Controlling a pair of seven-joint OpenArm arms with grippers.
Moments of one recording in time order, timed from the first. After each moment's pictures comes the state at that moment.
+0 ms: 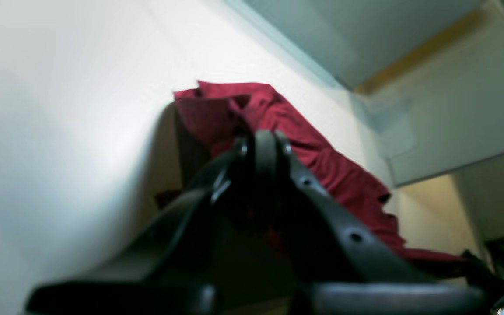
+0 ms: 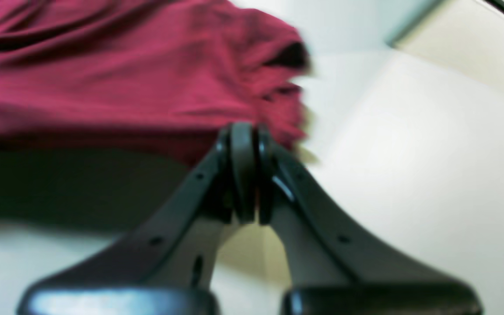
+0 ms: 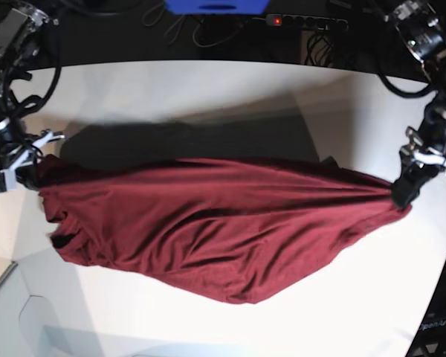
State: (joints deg) left arm 10.5 -8.7 -41.6 114.9 -62.7 -11.5 58.4; right arm -8.9 8.4 38.7 113.0 14.6 40.1 -47.4
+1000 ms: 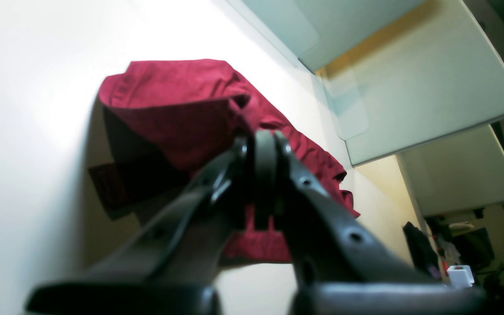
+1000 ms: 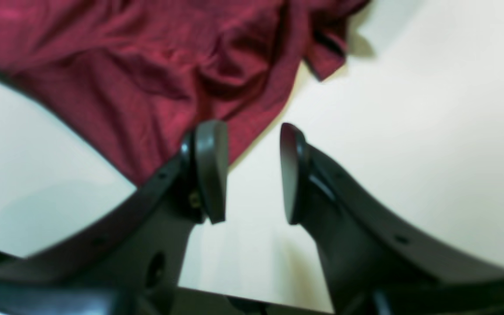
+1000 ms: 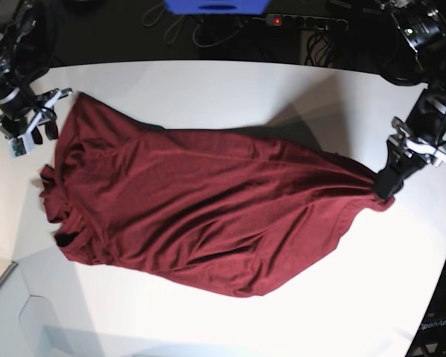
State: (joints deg) left arm 13.6 -8.0 -38.0 114.5 -70.3 -11.5 57.8; right arm -19.9 12.4 34.1 109.4 15.0 40.1 -47.3
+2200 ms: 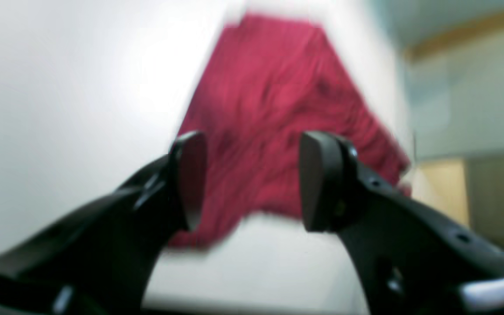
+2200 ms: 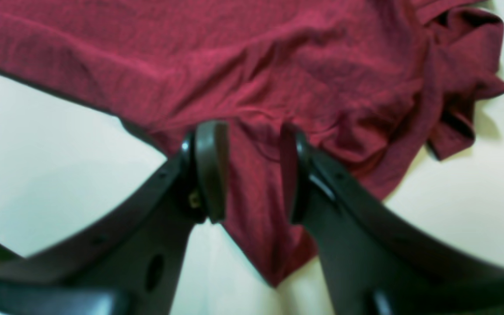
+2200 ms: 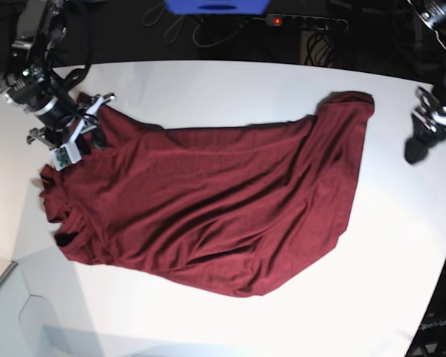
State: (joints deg) left arm 14.5 -8.3 -53.3 110.7 -67.2 -11.4 66.9; right arm -16.7 7.7 23.4 109.2 15.0 40.1 -47.4
